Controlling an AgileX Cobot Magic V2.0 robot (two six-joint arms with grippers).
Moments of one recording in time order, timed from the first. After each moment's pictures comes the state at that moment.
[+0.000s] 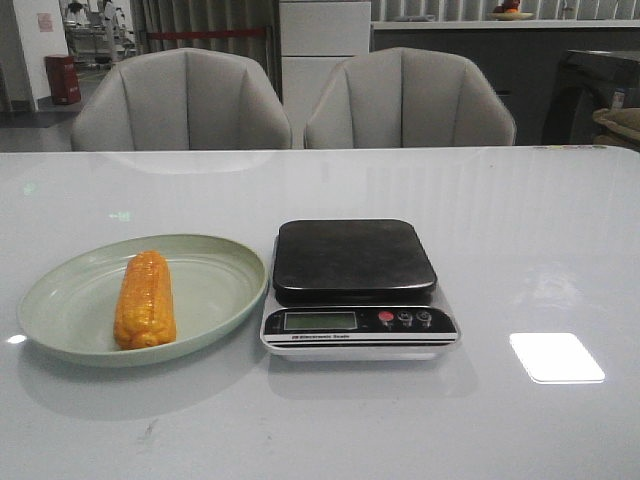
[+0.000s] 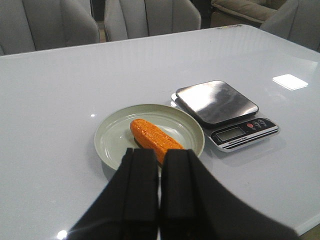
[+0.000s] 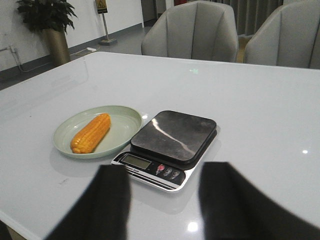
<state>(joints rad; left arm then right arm) -0.48 -0.01 -0.39 0.02 0.70 -0.07 0.52 -0.01 -0.25 0.04 0.43 0.09</state>
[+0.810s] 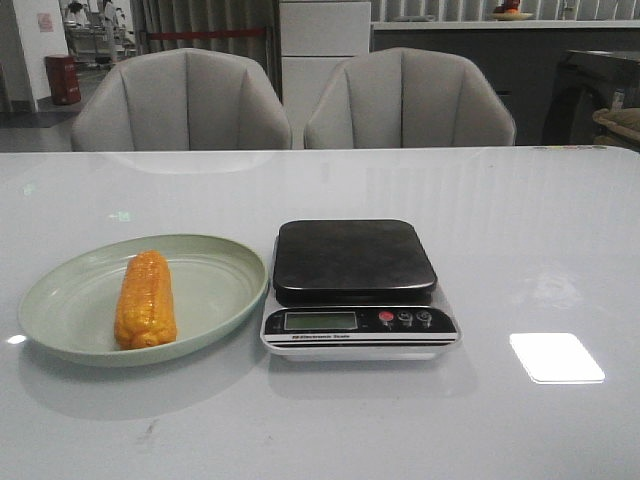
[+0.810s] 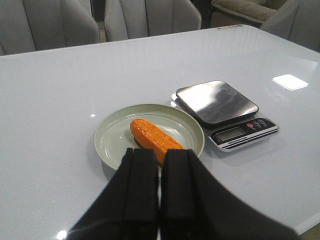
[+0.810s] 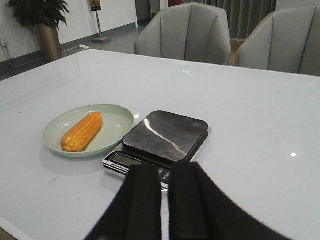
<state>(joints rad) -0.48 -0.01 -0.39 0.02 0.70 -0.07 0.52 -0.01 -0.25 0.01 0.43 0.09</state>
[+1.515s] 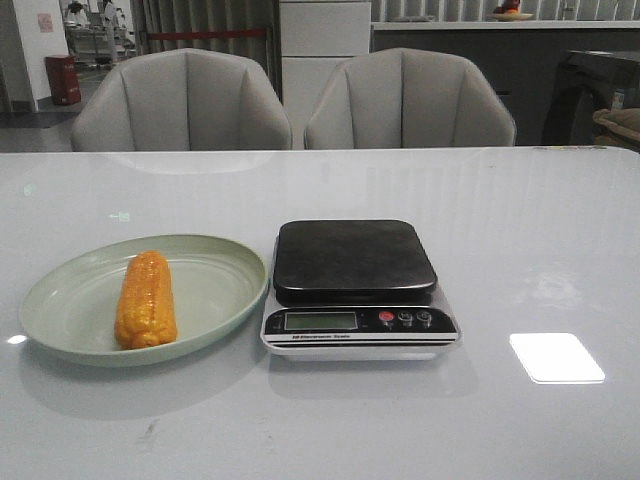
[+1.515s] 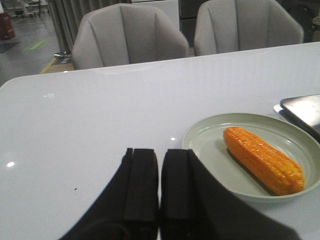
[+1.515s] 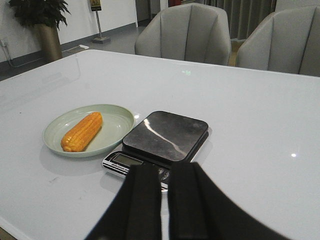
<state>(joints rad) -0.14 -0.01 -0.03 0.10 0.22 -0.06 0.52 -0.01 -0.25 0.01 0.43 0.09</state>
